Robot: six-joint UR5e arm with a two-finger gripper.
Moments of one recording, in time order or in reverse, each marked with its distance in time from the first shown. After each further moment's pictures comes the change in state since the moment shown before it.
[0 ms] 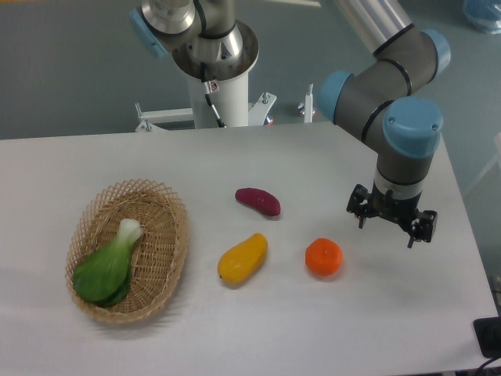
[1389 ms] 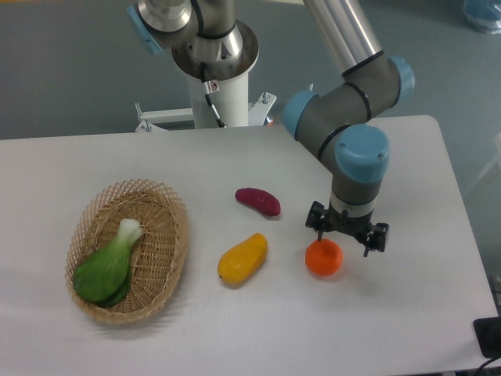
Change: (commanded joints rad) arm -0.095 -0.020 -0.172 0.133 0.000 -0.186
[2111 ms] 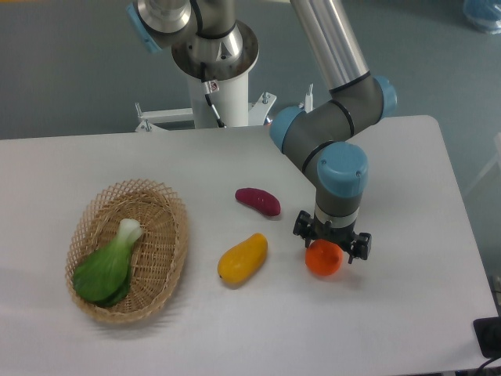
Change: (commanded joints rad) arm -0.018 -0.048 -0.012 0.045 0.008 -0.006
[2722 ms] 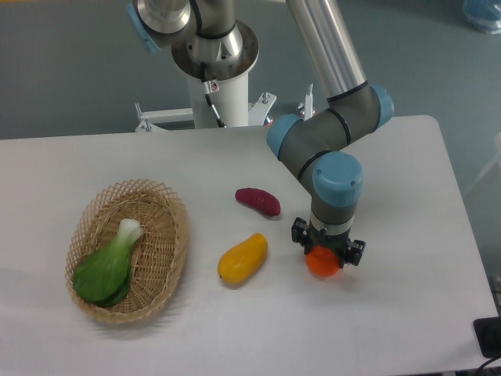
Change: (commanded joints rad) arm -0.009 -0.009 0.035 -0.006 0.000 -0.006
